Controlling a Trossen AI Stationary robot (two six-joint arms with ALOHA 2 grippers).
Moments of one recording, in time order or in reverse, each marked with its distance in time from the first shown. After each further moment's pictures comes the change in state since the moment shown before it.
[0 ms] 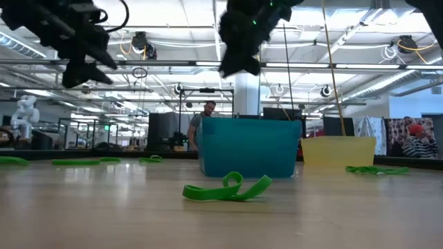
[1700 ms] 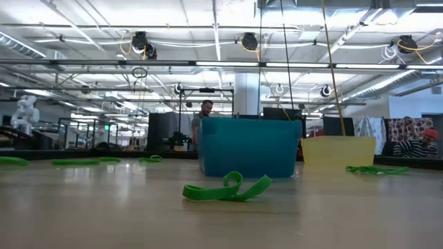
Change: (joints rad) left arm -1.575 0.744 0.040 0.725 -0.600 -0.572; right arm 0.796 0.182 -0.001 0.608 0.350 0.504
